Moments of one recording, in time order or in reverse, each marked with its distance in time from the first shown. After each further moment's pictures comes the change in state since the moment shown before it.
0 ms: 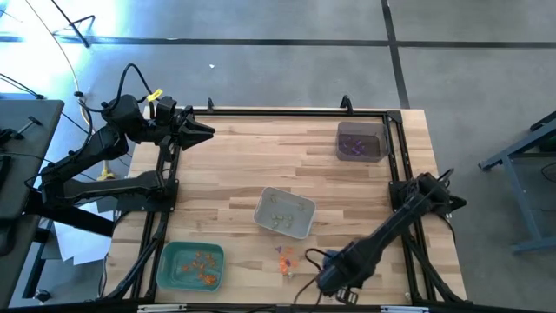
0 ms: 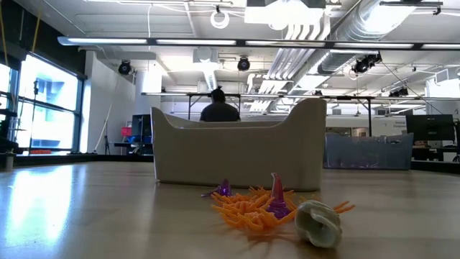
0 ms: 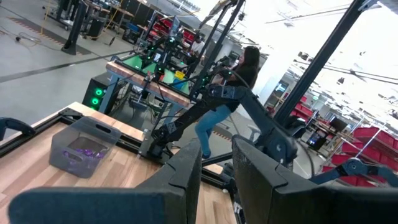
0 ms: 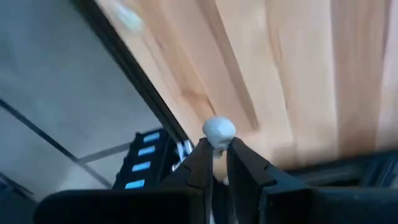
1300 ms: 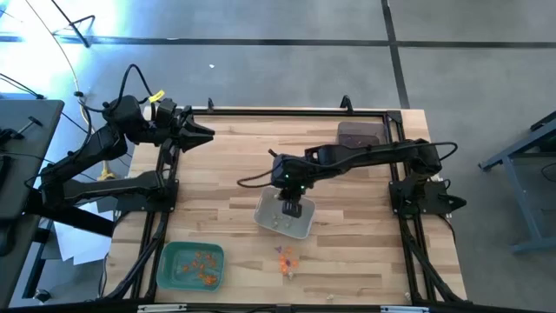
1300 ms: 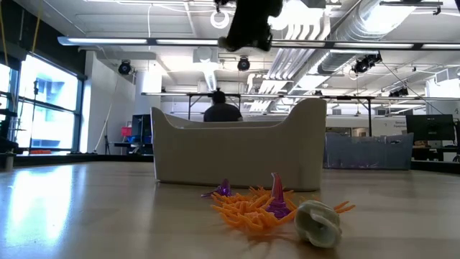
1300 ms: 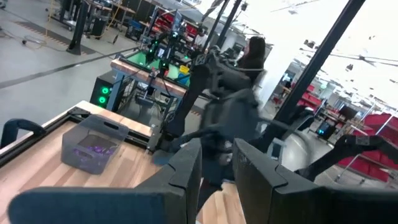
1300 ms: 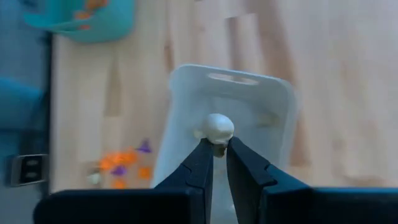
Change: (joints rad) left arm 0.000 -0.005 0.000 -0.042 0.001 0.072; right arm -0.631 -0.127 0.049 0.428 0.290 -0.915
